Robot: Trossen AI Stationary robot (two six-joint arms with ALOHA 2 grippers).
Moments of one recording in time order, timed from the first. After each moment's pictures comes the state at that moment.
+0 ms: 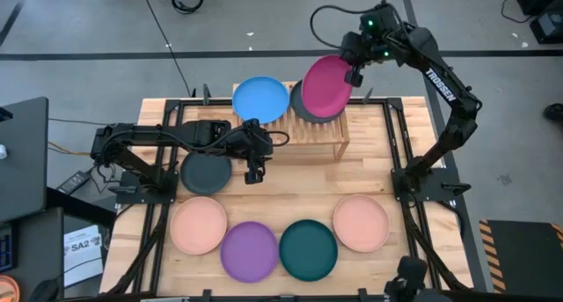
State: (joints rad) left arm 0.01 1.51 1.44 -0.76 -0.21 0.06; right arm -0.82 1.57 1.97 -1.15 -0.05 -0.59
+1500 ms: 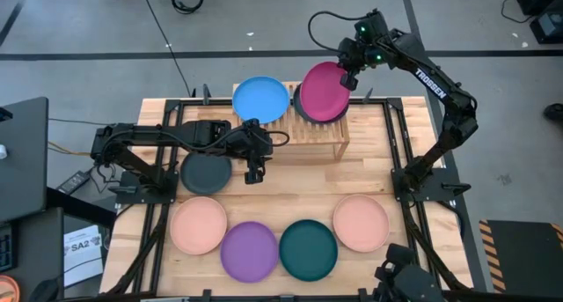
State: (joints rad) left arm 0.01 1.51 1.44 -0.76 -0.21 0.06; right arm -0.89 1.57 1.76 -0.99 -0.13 -0.58
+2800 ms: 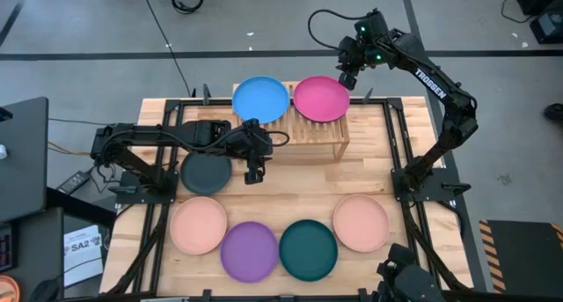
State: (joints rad) left arm 0.01 1.51 1.44 -0.77 -0.20 0.05; right arm -0.89 1.57 1.76 -0.99 -0.13 -0.49
